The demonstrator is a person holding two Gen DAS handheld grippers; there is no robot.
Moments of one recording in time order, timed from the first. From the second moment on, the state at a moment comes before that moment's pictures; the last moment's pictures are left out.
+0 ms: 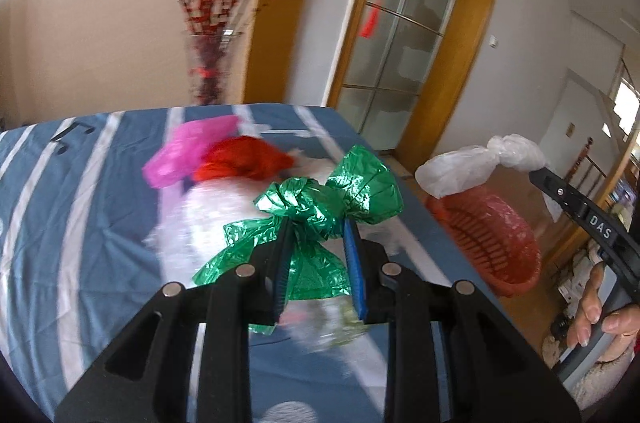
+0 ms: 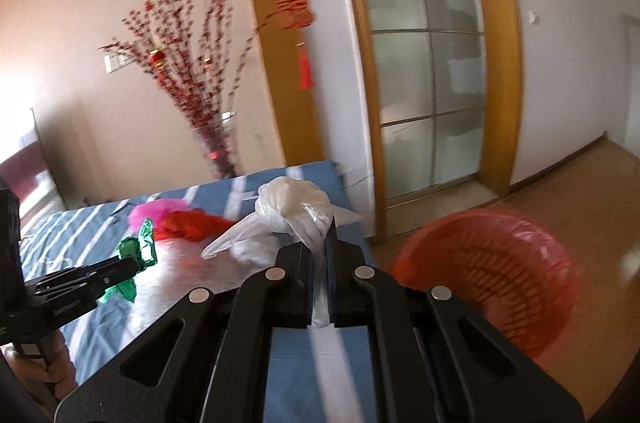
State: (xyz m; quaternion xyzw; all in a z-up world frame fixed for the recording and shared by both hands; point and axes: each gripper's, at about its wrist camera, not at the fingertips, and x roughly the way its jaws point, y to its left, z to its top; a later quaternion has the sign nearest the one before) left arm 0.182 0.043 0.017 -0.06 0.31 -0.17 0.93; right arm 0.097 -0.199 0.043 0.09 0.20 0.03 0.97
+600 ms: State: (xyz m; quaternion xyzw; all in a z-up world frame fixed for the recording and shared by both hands) left arm 0.196 -0.104 0.012 -0.03 0.33 -0.28 0.90; right arm 0.070 -0.309 0.020 0.13 0.20 -0.10 0.97
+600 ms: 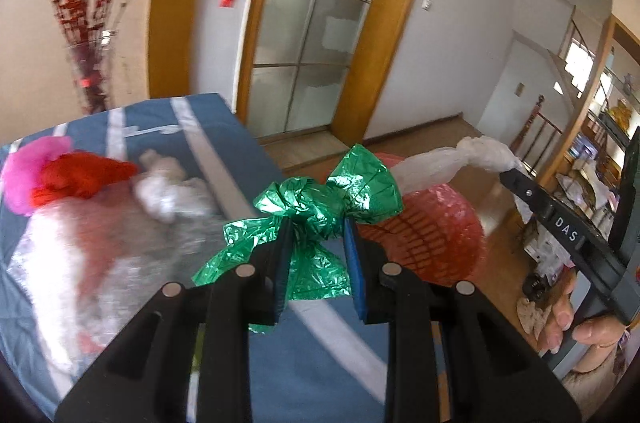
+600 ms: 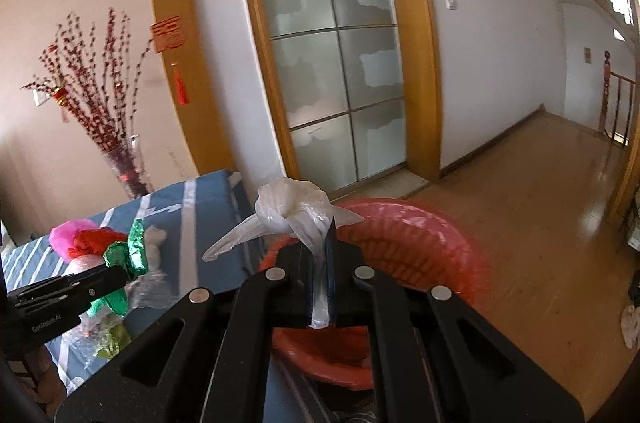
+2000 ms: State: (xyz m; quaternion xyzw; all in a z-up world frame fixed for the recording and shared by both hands) left arm 0.222 -0.199 -0.023 -0.02 0.39 -0.30 0.87; right arm 0.063 -0.391 -0.033 0.18 0.26 -0.18 0.93
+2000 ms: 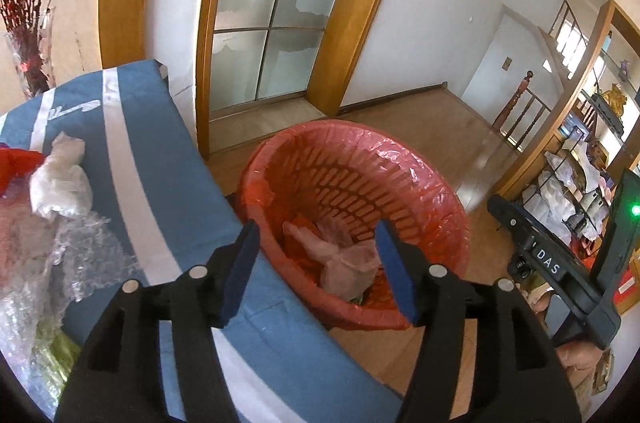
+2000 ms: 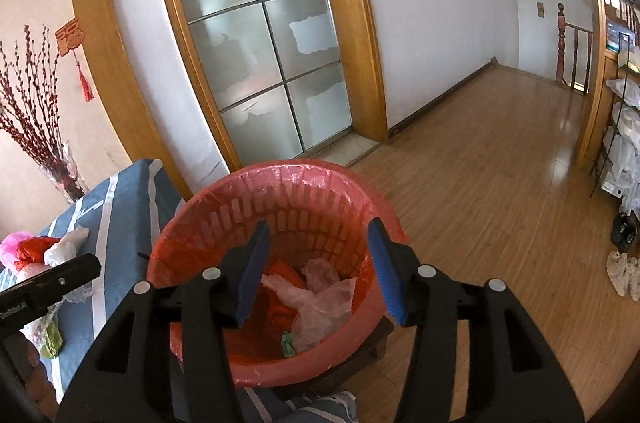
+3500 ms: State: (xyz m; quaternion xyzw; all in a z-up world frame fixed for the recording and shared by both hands) left arm 0.207 0.106 -0.005 -0.09 0.34 -0.04 0.94; right arm 0.175 -0.144 -0.007 0.08 0.31 0.10 0.94
